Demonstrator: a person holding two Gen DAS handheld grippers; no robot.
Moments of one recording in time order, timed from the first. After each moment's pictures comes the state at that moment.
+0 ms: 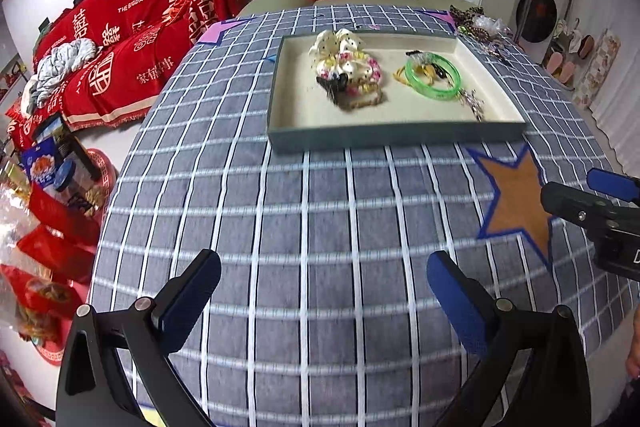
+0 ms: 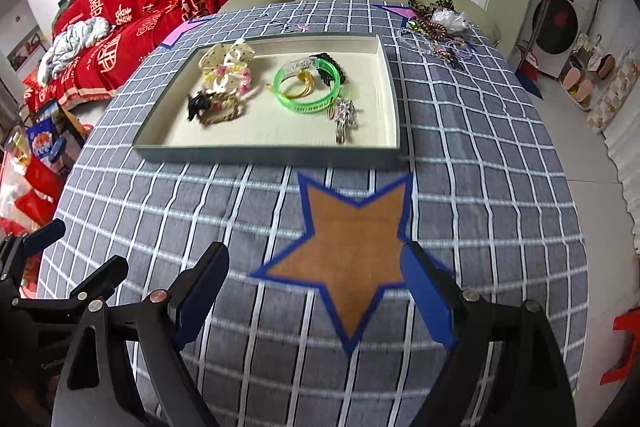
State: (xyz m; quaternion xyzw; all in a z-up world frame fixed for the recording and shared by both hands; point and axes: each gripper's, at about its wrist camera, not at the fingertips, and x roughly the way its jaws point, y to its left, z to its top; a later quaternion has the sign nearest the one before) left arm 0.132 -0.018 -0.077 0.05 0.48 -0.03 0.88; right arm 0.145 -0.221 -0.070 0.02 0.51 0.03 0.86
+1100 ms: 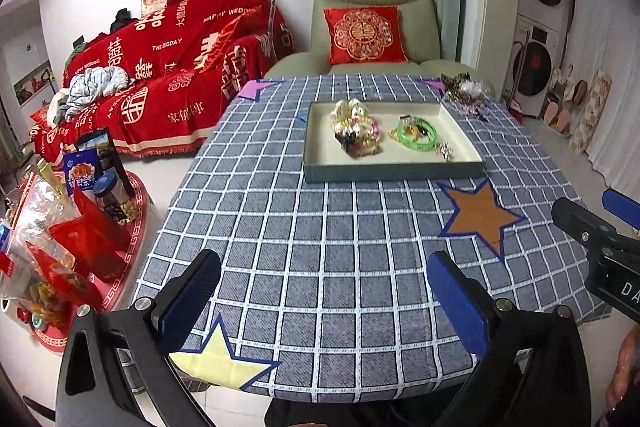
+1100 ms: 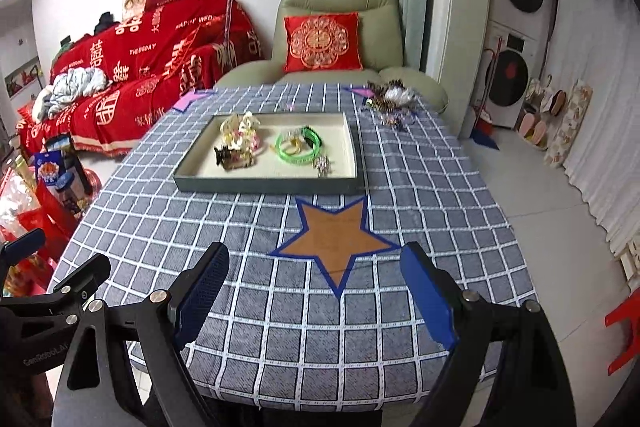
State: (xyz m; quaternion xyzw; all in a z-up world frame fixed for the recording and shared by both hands) left arm 0.034 -0.001 -0.006 0.03 0.37 -0.01 0.93; right arm 0.021 -0.201 0.002 0.00 0.36 -0.03 0.93
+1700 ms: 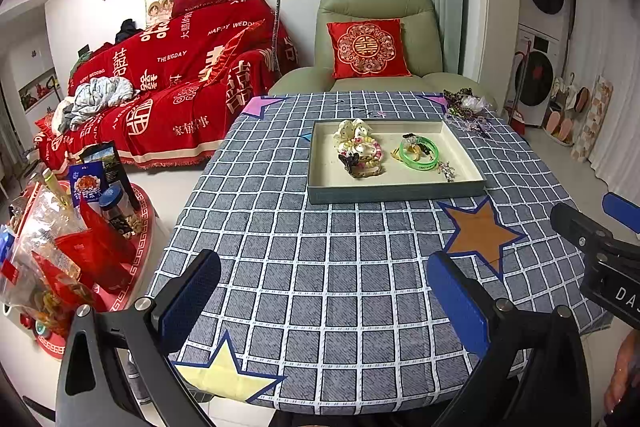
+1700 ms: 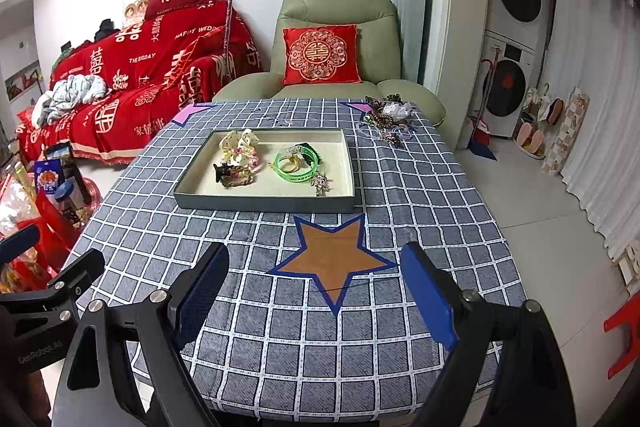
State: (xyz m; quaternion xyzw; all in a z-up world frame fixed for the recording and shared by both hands) left arm 0.037 -0.002 0.008 0.04 0.35 -0.01 0.94; right arm 0.025 -0.200 0.015 0.00 0.35 -0.03 0.94
